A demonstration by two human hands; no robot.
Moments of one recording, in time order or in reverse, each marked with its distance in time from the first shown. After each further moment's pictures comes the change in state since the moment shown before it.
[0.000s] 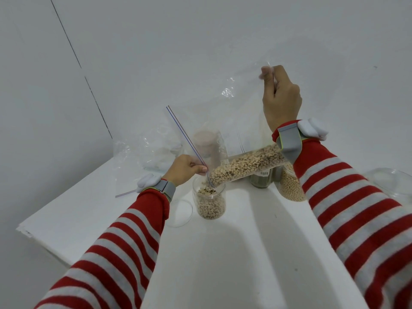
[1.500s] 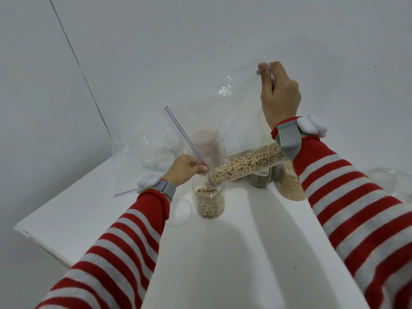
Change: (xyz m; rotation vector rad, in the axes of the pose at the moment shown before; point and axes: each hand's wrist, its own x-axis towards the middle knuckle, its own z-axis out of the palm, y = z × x) left_hand 0.002 -0.004 0.002 -0.018 0.005 0.009; right_hand 0.003 -0.009 -0.002 -0.024 -0.016 -0.003
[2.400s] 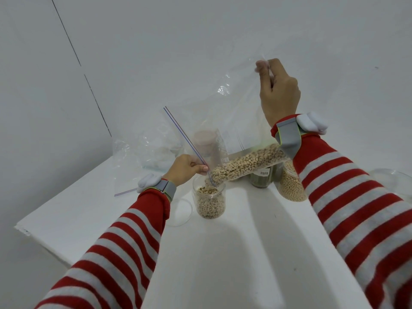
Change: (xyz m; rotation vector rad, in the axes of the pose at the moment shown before) left_hand 0.001 -0.003 0.000 0.017 -0.004 0.016; right_hand 0.003 -0.005 0.002 -0.005 -0.020 -0.034
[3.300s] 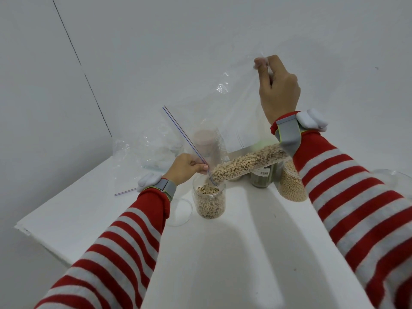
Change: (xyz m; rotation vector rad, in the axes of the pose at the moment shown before) left_hand 0.002 -0.001 -0.001 -0.017 0.009 0.010; right_hand 0.005 -0.003 0.001 -0.003 0.005 -0.029
